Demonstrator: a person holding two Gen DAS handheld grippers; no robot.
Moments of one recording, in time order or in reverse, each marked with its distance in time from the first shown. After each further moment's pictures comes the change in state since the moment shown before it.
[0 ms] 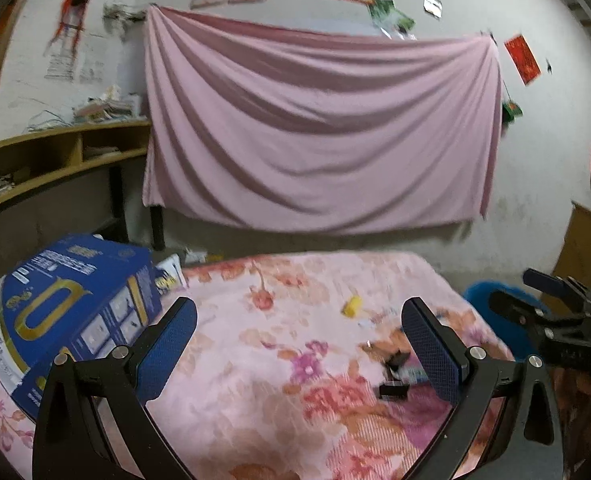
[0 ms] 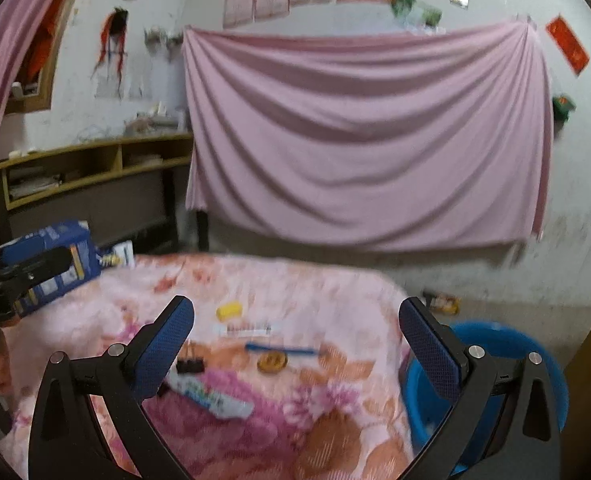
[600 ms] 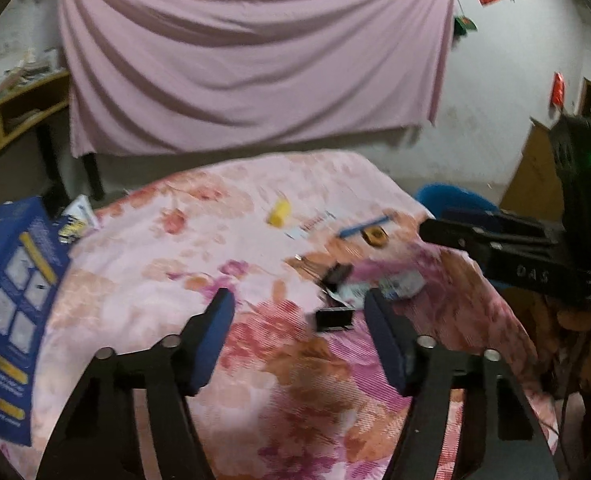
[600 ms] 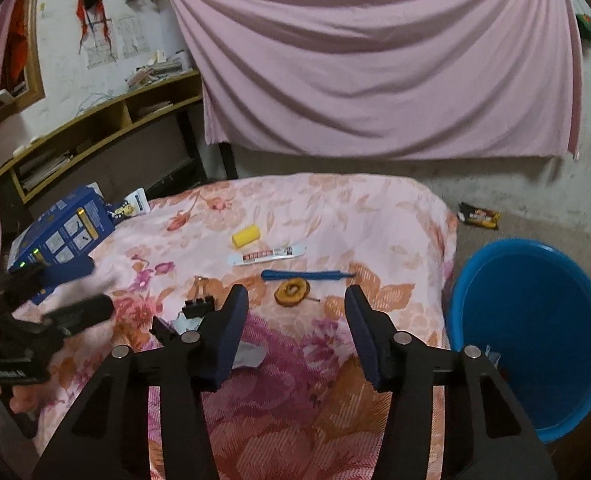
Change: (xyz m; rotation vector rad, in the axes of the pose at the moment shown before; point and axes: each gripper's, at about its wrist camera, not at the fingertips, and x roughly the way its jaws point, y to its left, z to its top) left arm 0.052 -0.042 -0.023 0.129 0.347 -0.219; right arm 0.034 -0.020 -0.017 0.114 0.293 0.146
